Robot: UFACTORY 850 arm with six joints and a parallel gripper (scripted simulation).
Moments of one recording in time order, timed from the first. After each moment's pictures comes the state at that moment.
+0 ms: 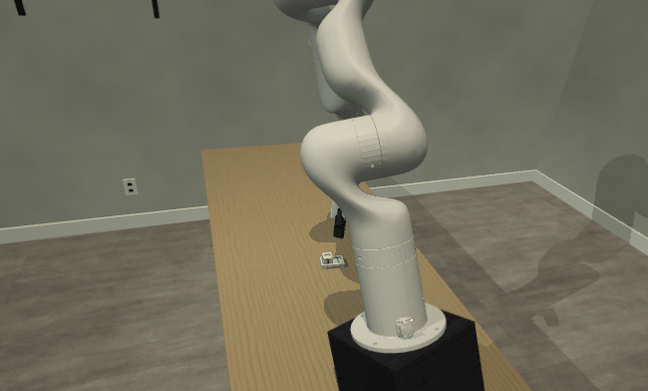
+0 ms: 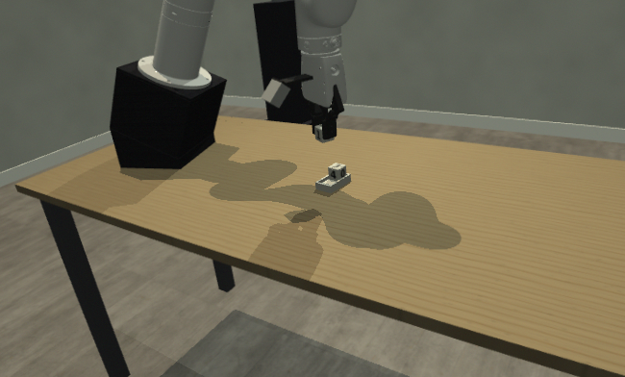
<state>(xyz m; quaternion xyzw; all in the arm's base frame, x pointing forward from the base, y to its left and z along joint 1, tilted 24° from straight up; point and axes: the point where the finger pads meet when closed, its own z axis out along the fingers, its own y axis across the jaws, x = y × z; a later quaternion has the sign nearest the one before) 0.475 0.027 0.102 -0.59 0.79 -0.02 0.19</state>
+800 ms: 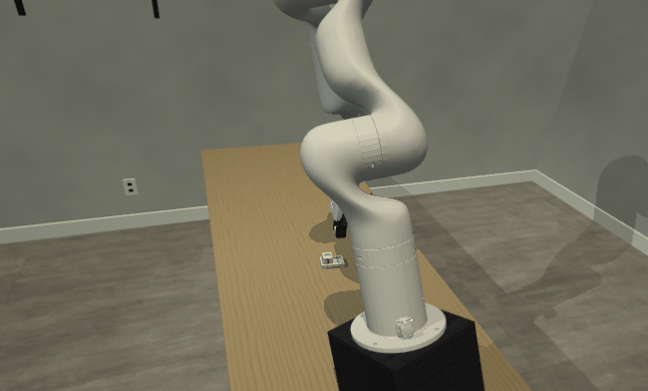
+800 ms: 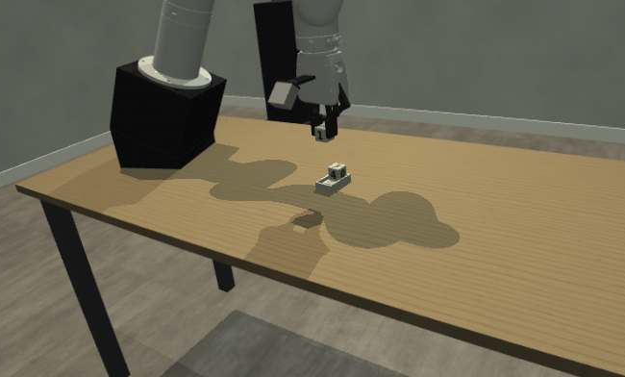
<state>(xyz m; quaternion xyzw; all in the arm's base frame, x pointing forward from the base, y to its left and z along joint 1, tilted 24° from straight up) 0.475 0.027 0.102 -0.70 0.68 -0.07 0.20</state>
